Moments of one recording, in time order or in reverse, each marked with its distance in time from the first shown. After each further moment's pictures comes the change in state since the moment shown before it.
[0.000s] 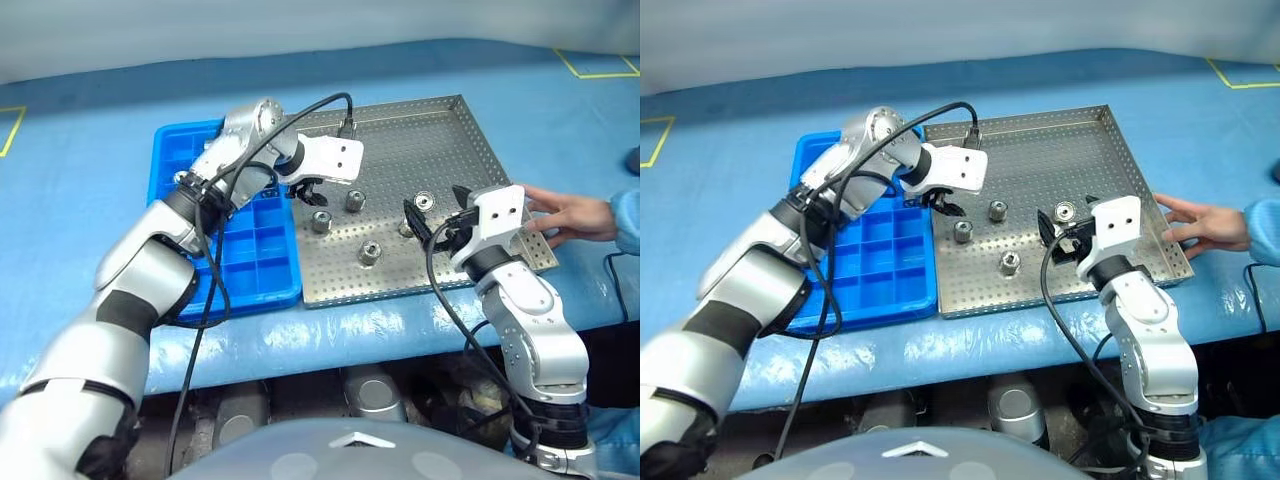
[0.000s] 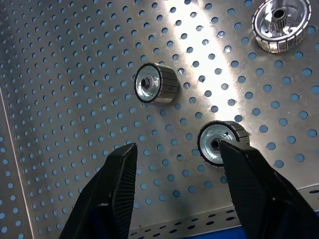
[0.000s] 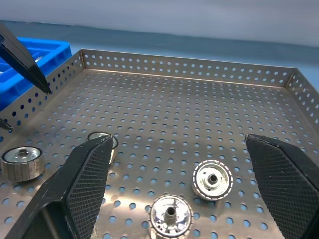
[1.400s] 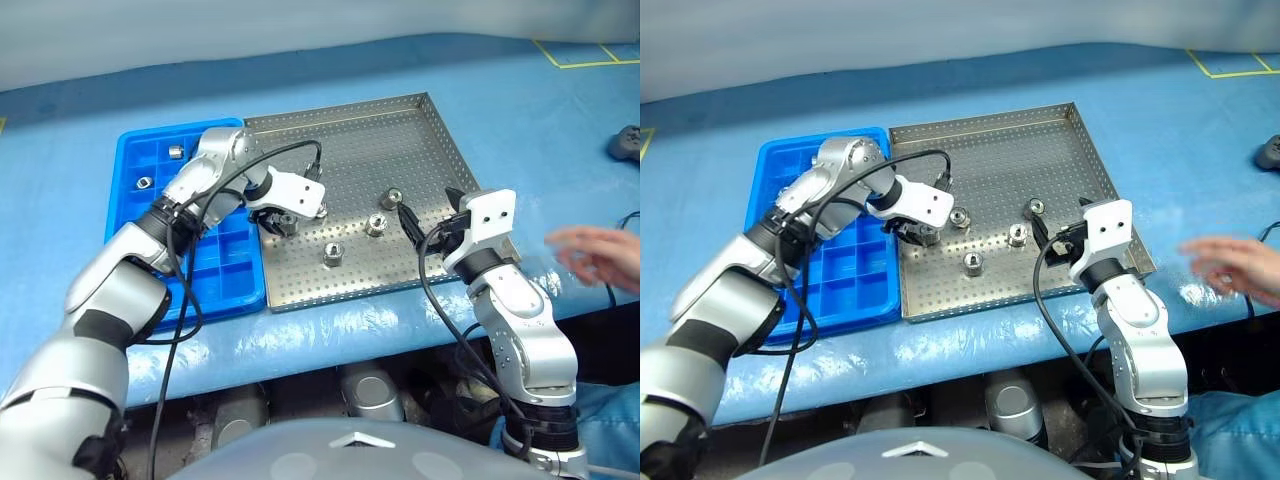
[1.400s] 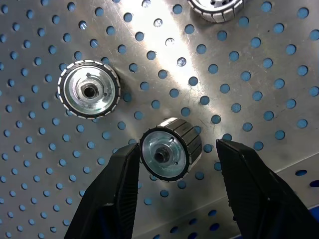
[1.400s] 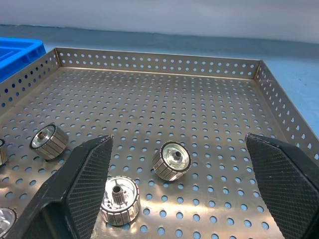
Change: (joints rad) left arm 0.165 0.141 -0.015 -0.130 0.106 -0.064 -0.159; right arm 0.004 0.021 0.028 0.000 -0.020 -0.013 -0.003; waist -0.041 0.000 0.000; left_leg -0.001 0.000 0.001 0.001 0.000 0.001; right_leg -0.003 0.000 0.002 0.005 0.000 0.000
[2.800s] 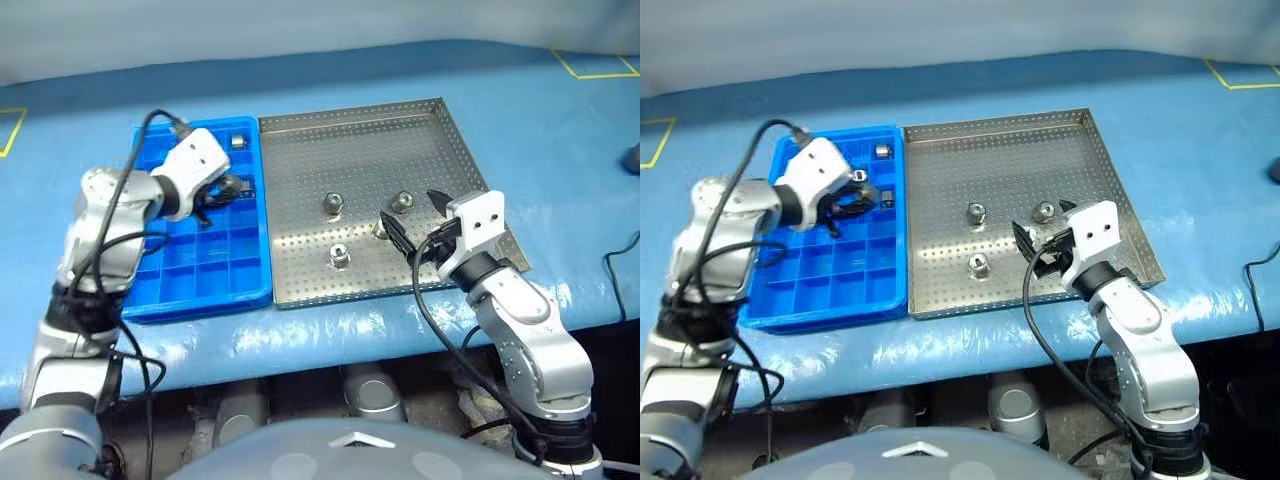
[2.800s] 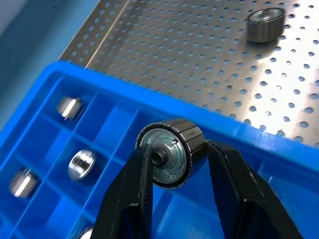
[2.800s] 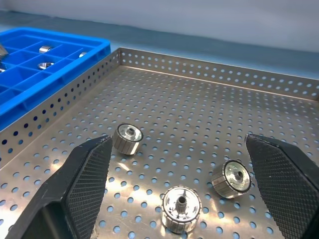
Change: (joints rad) left arm 0.546 0.136 0.659 -0.712 -0.239 0.713 0.514; right arm 0.017 -0.074 0.041 -0.143 0.051 0.124 0.063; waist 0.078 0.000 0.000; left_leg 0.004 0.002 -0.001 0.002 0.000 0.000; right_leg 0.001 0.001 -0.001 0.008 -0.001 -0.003
